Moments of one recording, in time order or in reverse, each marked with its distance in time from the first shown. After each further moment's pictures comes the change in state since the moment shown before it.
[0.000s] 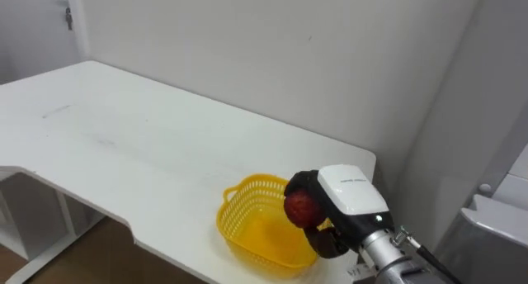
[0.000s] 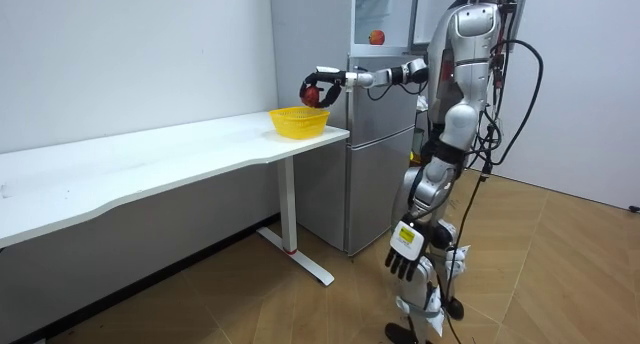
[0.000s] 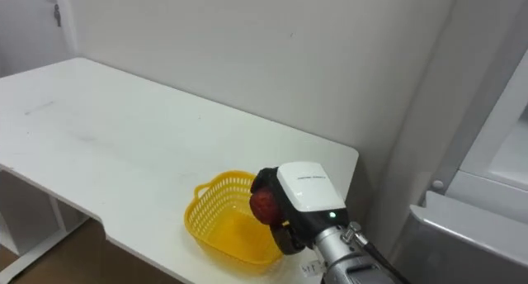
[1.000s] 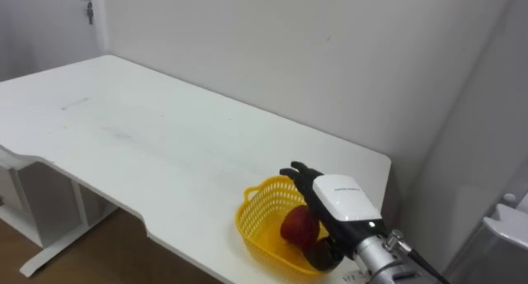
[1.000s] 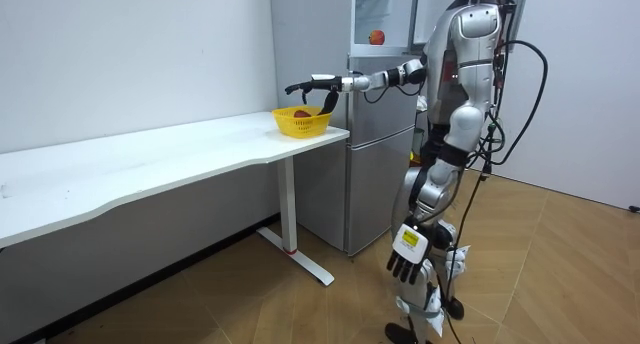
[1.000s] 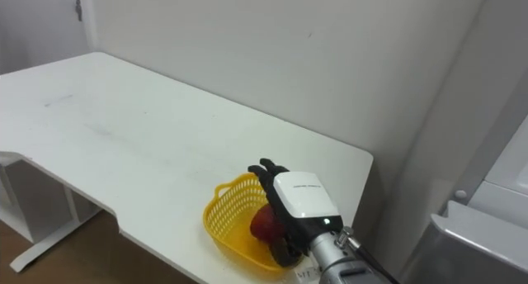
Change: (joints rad) left arm 0.006 0.019 0.001 -0.018 0.003 0.002 0.000; right arm -0.006 0.039 0.003 0.051 0.000 0.008 0.040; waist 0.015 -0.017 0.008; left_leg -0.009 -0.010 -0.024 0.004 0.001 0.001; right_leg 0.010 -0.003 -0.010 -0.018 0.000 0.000
